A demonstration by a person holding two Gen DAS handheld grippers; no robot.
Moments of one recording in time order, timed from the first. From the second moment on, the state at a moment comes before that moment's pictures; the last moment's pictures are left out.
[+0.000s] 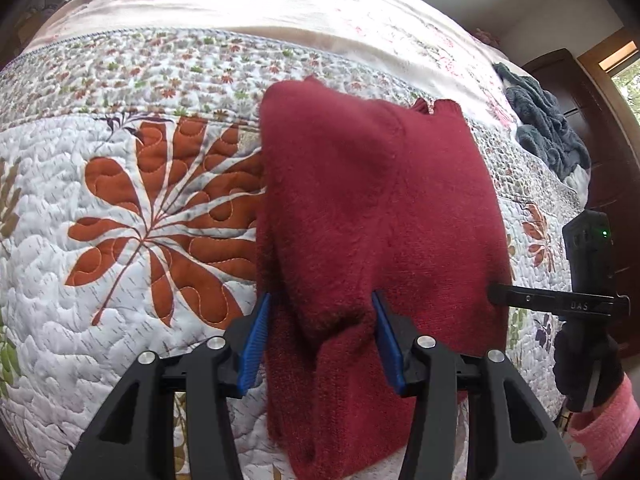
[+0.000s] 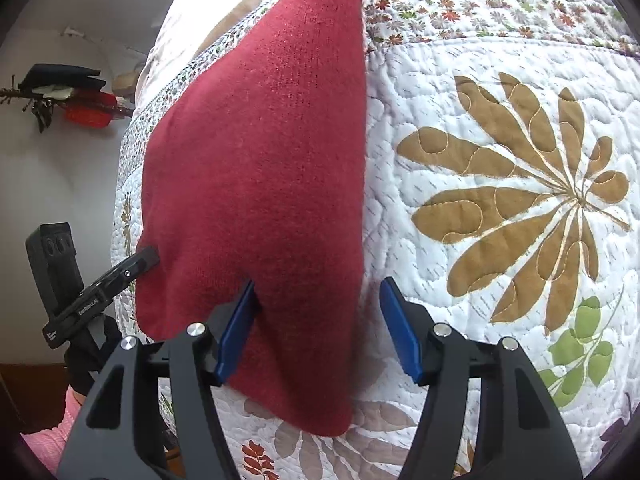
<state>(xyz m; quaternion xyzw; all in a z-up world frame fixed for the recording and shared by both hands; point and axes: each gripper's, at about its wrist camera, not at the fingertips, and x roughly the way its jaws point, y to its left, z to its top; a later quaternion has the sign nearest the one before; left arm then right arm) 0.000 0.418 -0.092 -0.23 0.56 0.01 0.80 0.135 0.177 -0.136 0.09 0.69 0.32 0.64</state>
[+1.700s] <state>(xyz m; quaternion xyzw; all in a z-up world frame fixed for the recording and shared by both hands) 0.073 0.450 -0.052 -0.19 0.50 0.06 0.84 0.162 0.183 -0.113 0.09 0.66 0.34 0.66</state>
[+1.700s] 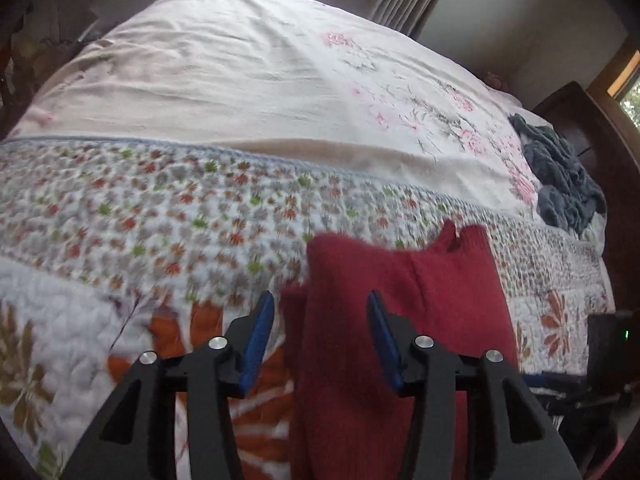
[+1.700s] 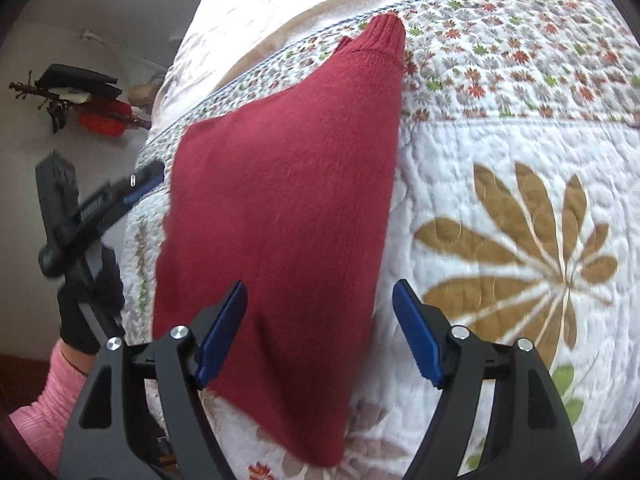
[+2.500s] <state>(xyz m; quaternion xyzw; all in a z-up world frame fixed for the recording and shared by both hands) -0.020 0.386 -0.085 -0.18 0.57 0.05 0.80 0.091 0.172 -0.128 0.06 0.70 0.33 0.62</state>
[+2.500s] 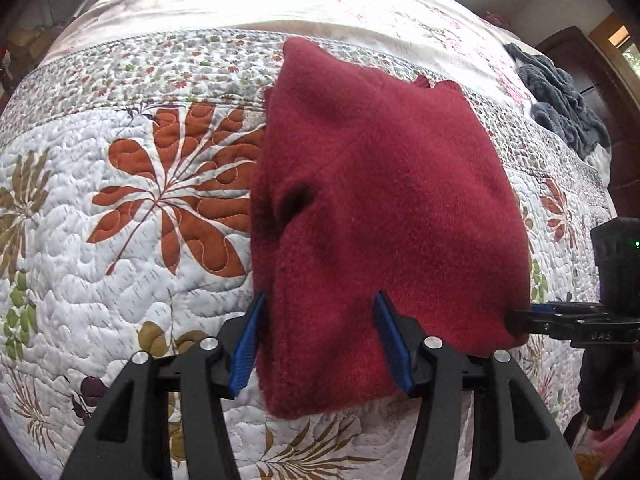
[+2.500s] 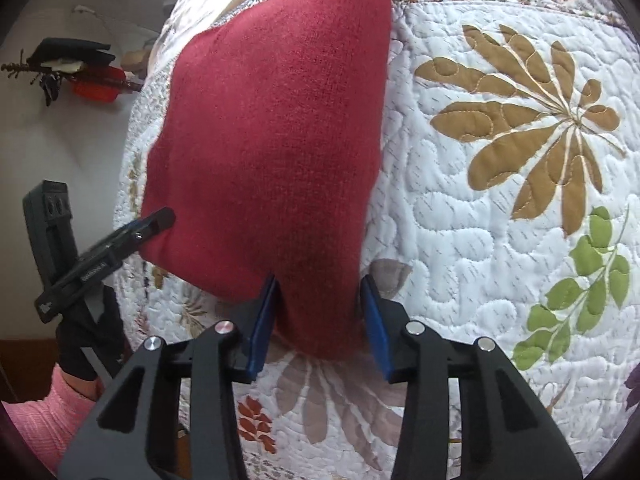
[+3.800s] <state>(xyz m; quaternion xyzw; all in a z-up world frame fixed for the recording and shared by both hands) 0.062 0.468 -0.129 -0.35 0.56 -0.05 0.75 0.166 0.177 -0.128 0.12 0.66 0.35 0.65</state>
